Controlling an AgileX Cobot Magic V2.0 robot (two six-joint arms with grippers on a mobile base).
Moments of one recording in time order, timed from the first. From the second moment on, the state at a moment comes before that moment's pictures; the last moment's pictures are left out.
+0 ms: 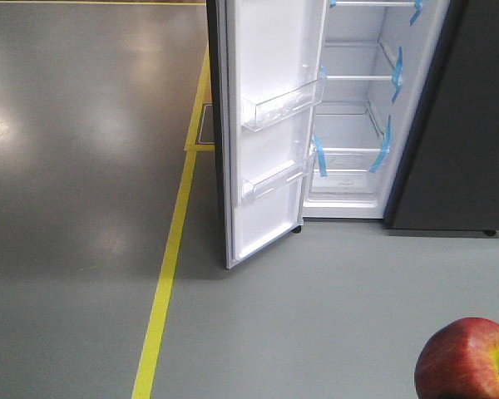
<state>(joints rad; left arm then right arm) -0.01 -0.01 0.02 0.11 0.03 -0.16 0.55 0.55 -0.77 0.21 1.00 -0.07</state>
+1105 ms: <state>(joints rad) -0.01 -0.01 0.02 0.11 0.03 -0.16 0.55 0.55 -0.77 0.21 1.00 -0.07</state>
